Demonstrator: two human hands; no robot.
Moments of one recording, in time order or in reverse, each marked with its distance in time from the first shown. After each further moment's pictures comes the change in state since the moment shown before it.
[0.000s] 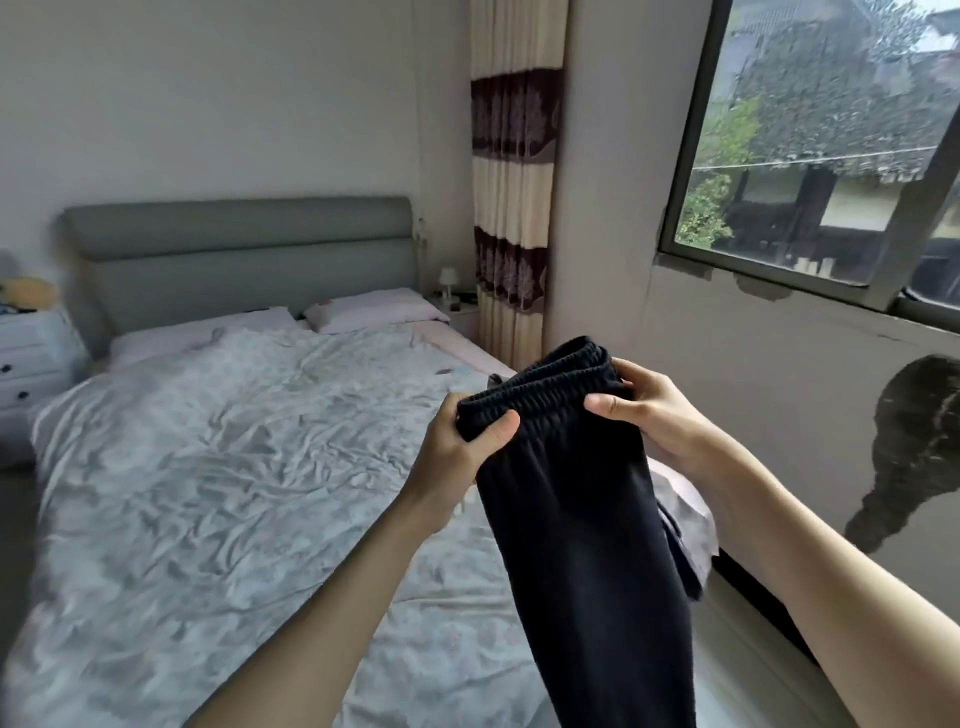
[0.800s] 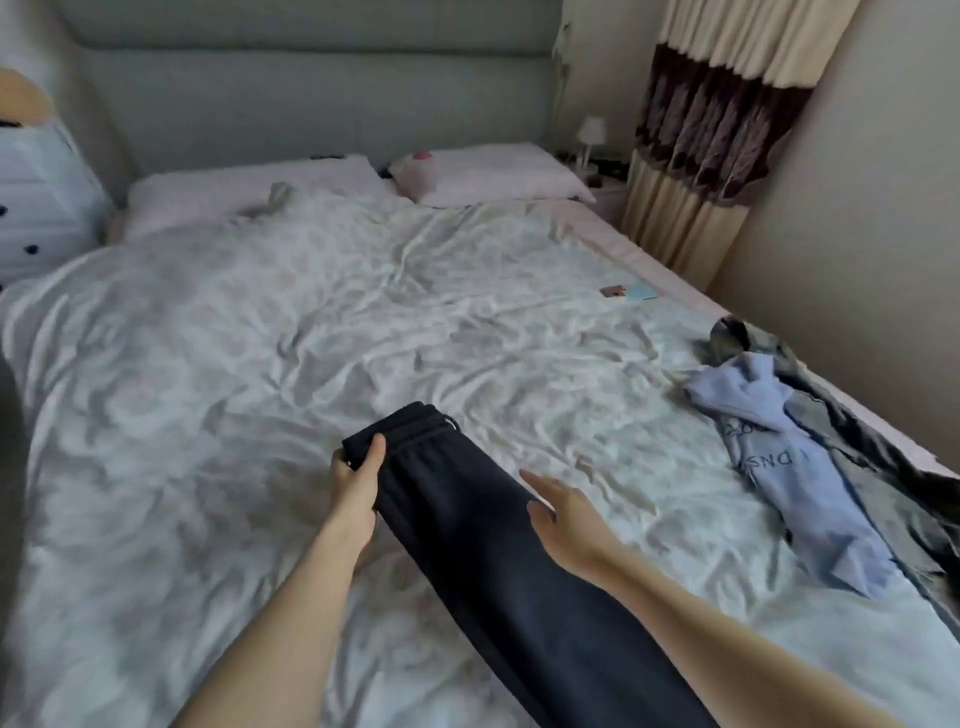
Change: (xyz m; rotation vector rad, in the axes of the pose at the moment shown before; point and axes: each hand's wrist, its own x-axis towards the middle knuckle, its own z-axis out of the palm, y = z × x) left_hand 0.298 -0.391 -0.570 -0.175 0.830 -0.559; right_hand 0.432 0.386 0.413 -0.777 -0.331 0.270
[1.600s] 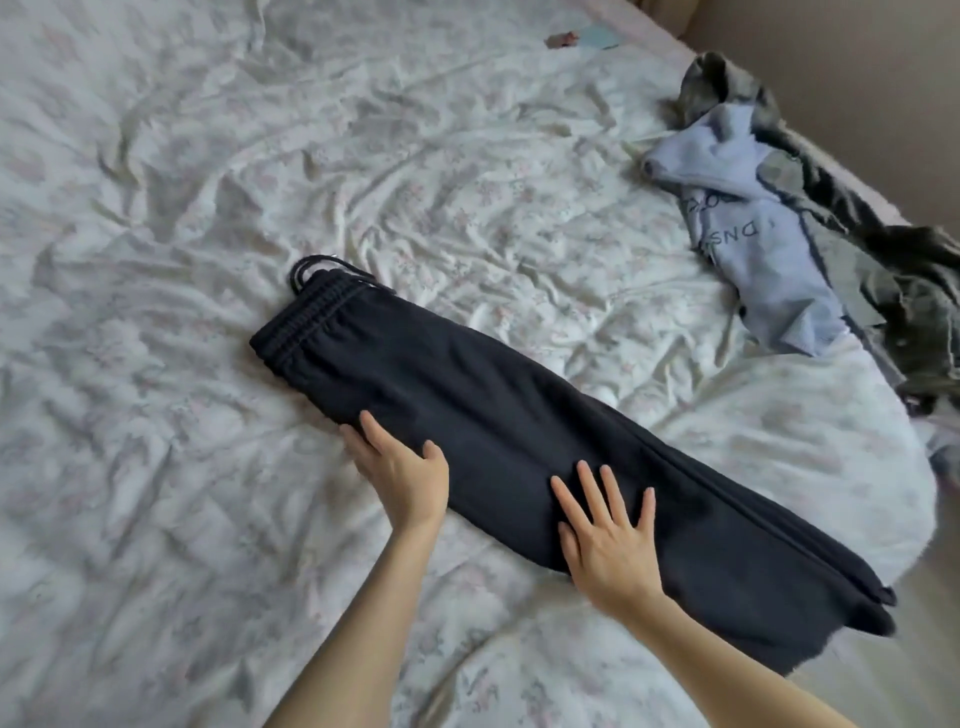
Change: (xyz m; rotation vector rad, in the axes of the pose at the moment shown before) left_hand -0.115 -0.174 0.023 0.843 0.068 0.056; right_hand -0.157 0.141 0.125 -0.587 -0.111 0.305
